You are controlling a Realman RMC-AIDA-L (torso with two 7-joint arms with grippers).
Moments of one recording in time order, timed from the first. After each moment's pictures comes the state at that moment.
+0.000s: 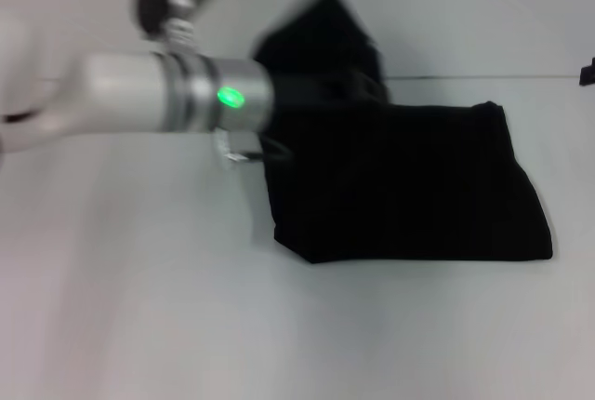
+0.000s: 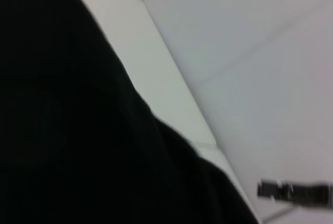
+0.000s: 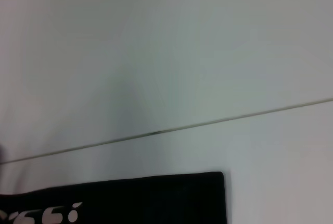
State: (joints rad) left arm -1.01 -2.17 0.61 0.50 2.17 1.12 -2.32; right arm 0.85 1.80 -0.66 -0.69 -2.57 -1.22 2.69
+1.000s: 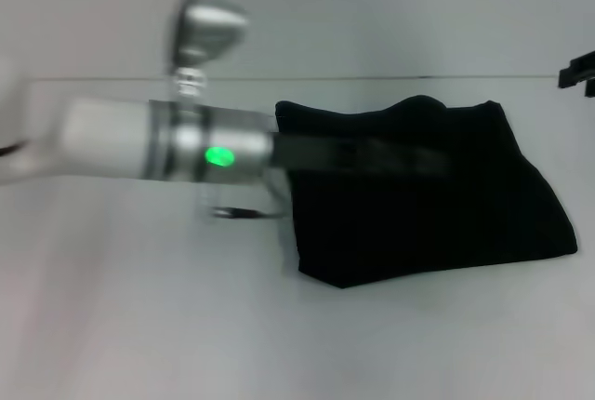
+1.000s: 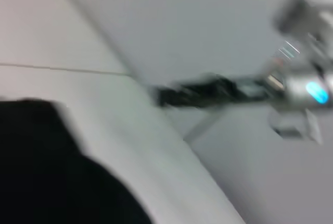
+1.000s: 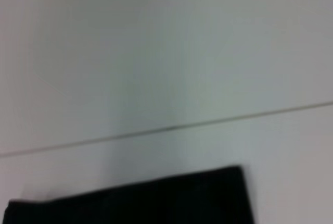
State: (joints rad) left arm -0.90 -2.14 0.82 0.48 1.96 1.34 -2.14; right arm 0.87 1.82 -0.68 -0.67 -2.57 -1.24 2.67
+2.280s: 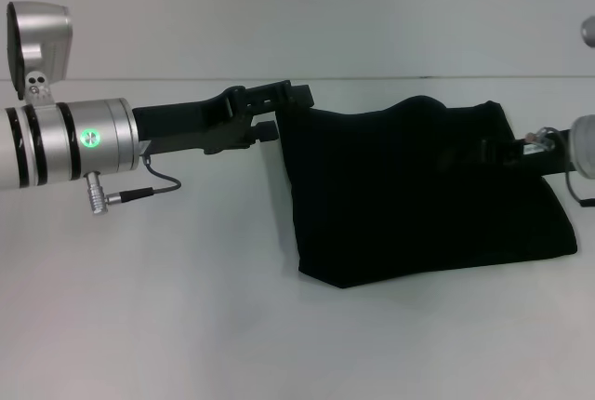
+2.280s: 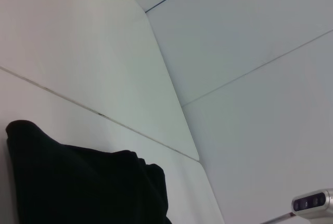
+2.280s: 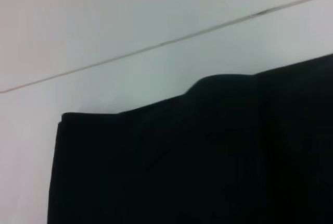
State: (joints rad) left arm -0.73 -2.11 0.63 0.64 2.00 1.37 -2.37; right arm 0.87 1.98 -0.69 -0.44 -2.46 -1.02 2.52
